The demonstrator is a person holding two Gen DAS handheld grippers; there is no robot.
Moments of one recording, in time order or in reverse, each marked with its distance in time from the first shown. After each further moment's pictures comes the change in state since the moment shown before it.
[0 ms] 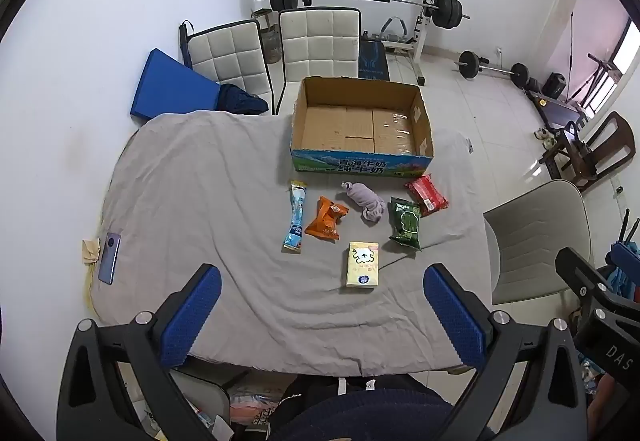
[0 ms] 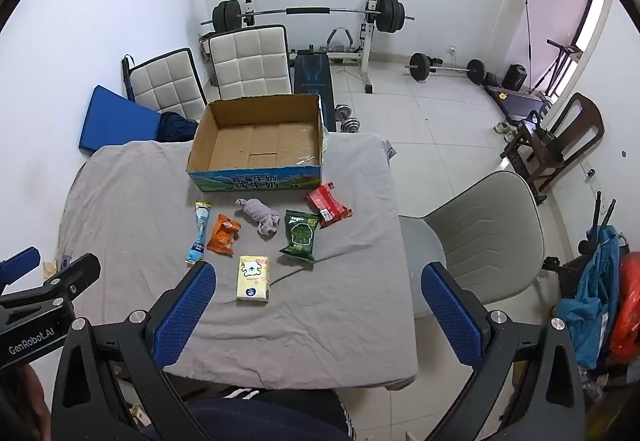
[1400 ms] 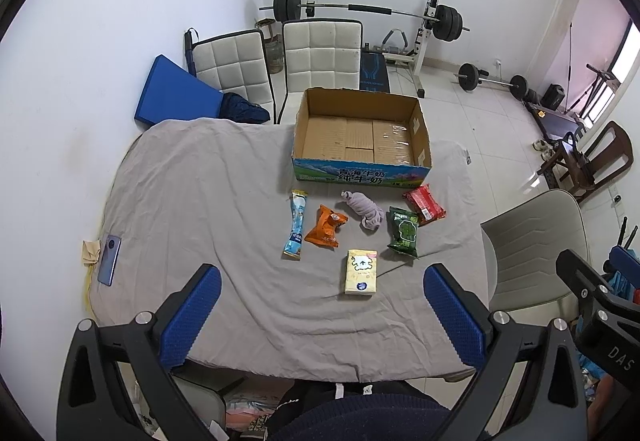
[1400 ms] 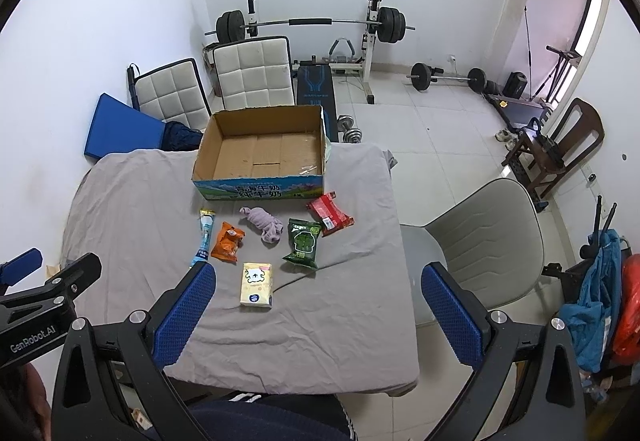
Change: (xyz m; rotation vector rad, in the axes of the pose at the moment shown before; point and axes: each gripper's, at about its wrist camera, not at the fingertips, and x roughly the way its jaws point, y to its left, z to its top) left arm -0.012 0.003 0.006 -0.013 -0.045 -0.007; right arm -0.017 0.000 -0.001 -0.003 -0.039 0.016
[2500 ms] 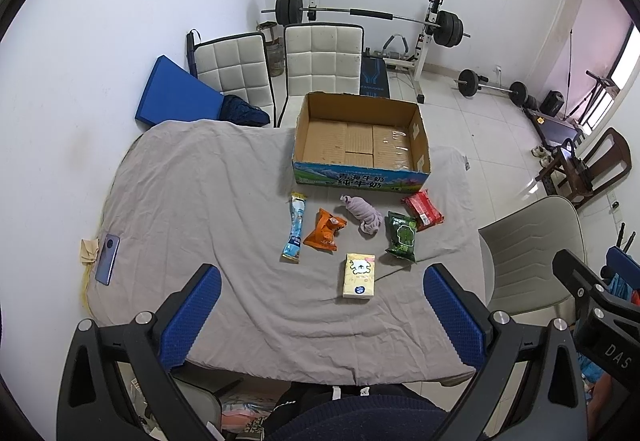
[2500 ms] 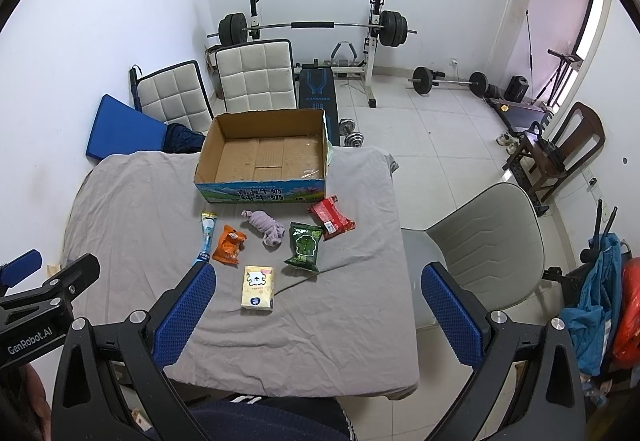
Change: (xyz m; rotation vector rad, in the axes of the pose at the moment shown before) left arm -0.007 0.001 0.002 -0.011 -0.008 -0.005; right arm -0.002 0.004 -0.002 -0.006 -0.011 0.001
